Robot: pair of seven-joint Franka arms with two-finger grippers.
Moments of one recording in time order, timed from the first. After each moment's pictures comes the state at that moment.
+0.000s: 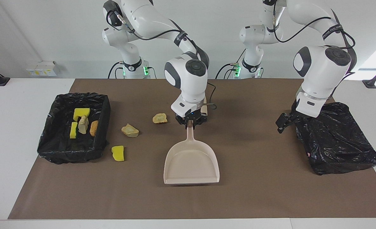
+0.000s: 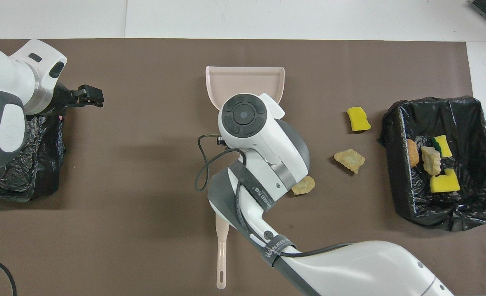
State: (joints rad) left arm -0.03 0.19 -0.08 -1.71 0.00 2.02 -0.27; right arm 0.51 0.53 0.13 -1.45 -0.14 2.01 0.74
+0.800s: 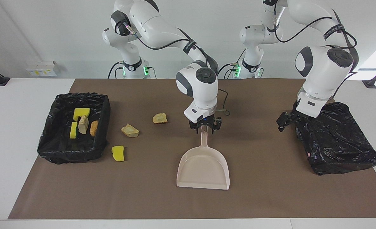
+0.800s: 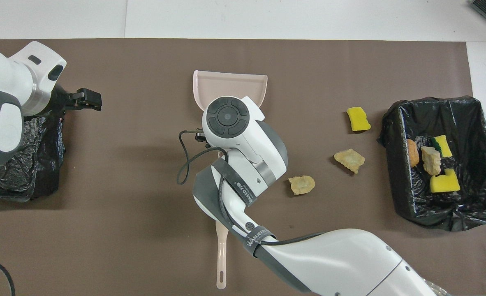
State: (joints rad) left arm -0.02 0.19 -0.10 -1.71 0.00 2.00 -0.23; right arm 0.53 0.60 0.13 -1.38 -0.08 2.07 0.78
